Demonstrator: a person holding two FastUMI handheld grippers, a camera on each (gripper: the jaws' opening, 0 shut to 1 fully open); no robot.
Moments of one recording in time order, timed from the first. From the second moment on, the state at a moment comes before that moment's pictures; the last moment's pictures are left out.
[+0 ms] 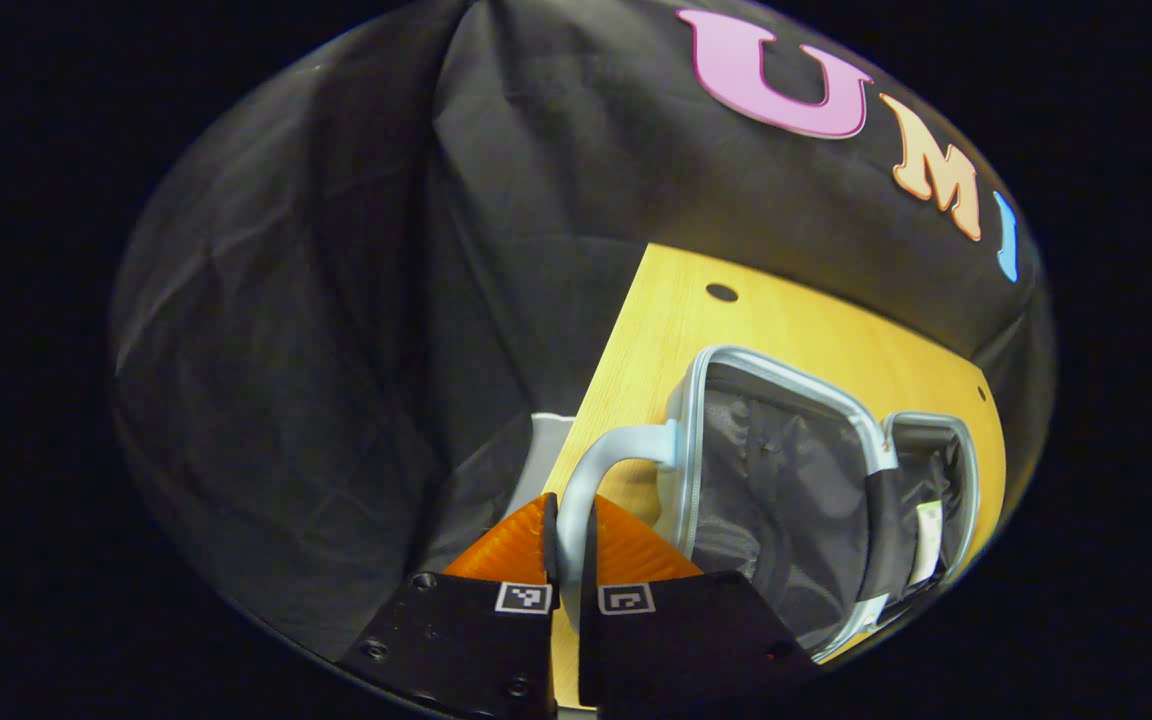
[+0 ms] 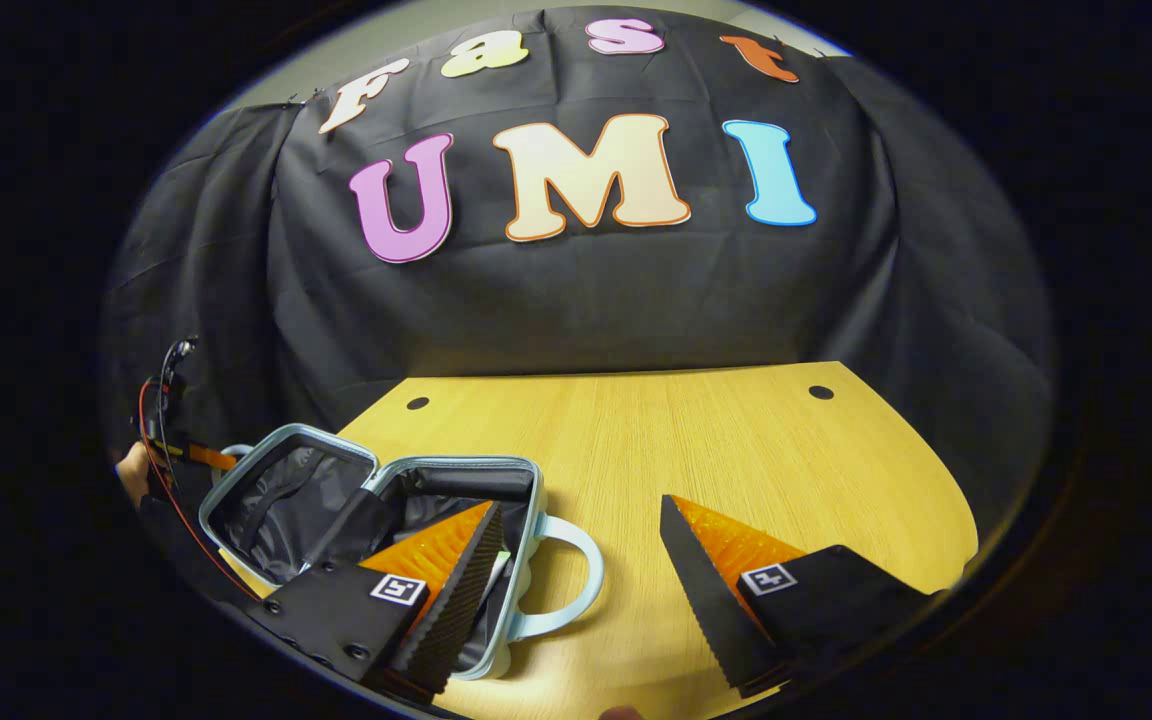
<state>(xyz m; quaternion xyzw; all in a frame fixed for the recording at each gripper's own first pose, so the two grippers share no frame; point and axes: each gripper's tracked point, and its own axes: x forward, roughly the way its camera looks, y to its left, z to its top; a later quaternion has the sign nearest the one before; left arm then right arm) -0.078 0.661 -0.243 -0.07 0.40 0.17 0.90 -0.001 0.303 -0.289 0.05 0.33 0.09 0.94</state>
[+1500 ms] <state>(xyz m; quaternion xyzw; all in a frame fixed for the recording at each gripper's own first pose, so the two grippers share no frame) 0.015 0.265 -0.074 -0.10 0.22 -0.05 0.97 0.012 0.139 -0.236 0.05 0.28 0.11 0.95</state>
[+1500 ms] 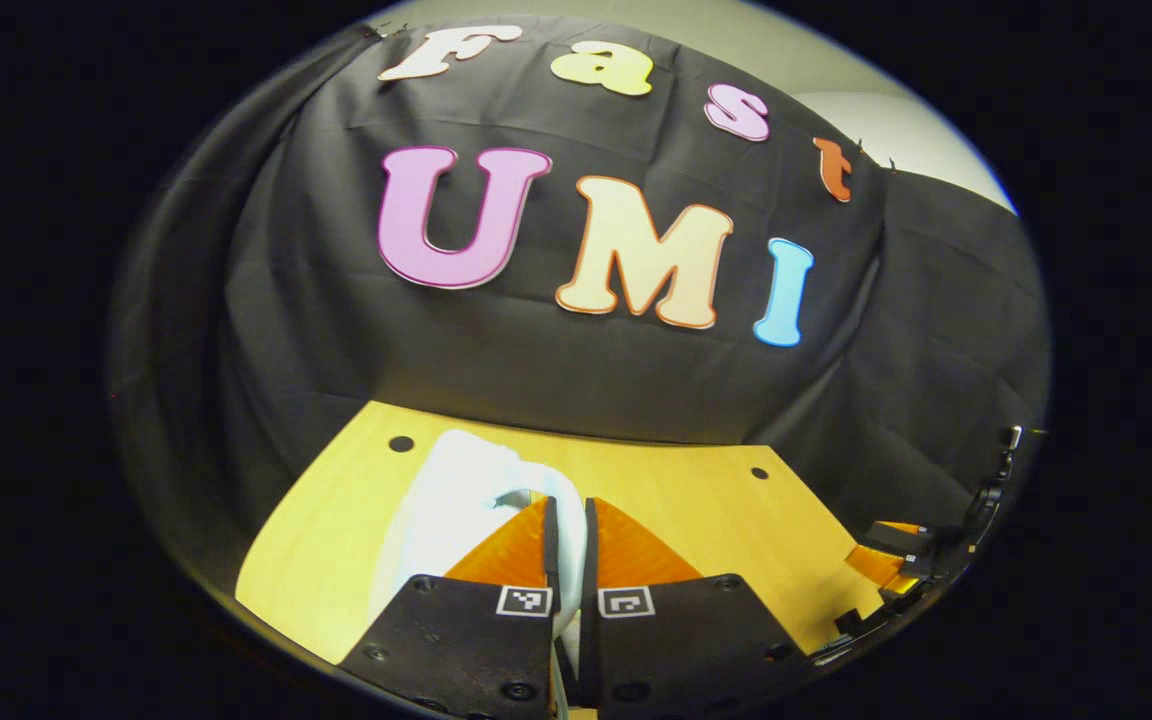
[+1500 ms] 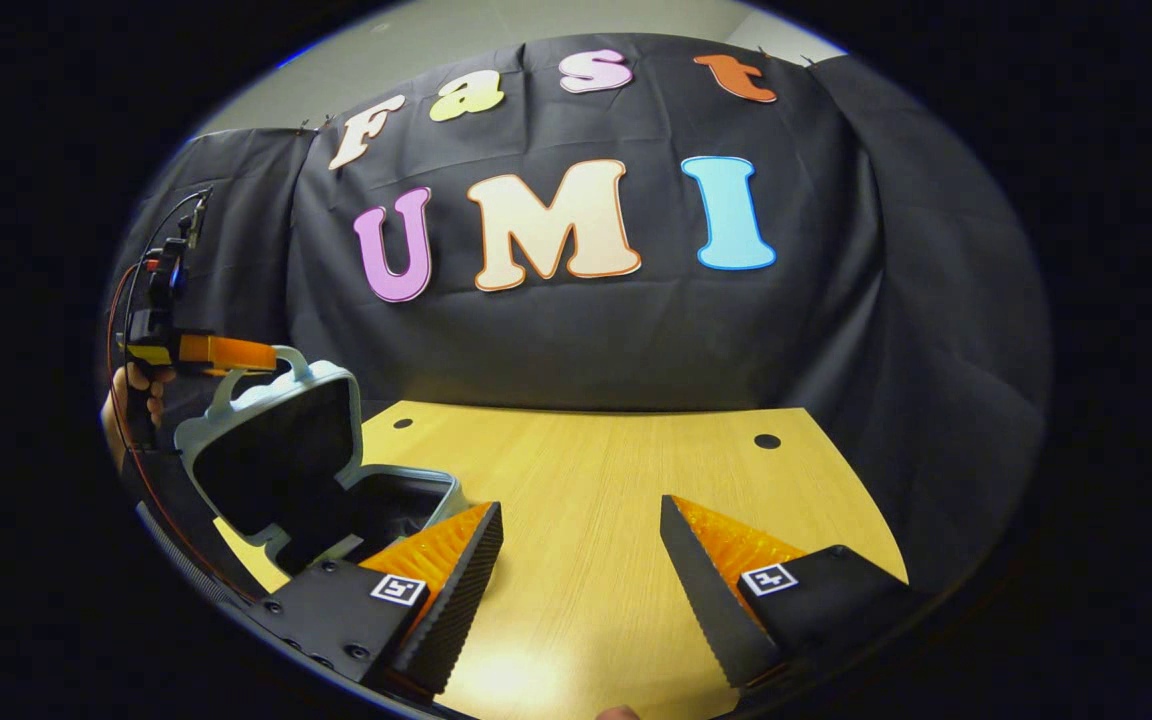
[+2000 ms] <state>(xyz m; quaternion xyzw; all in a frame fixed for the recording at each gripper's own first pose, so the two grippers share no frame) 0.022 0.180 -0.133 -0.08 0.27 -0.09 0.96 0.014 0.103 -0.232 0.05 0.27 0.11 0.96</state>
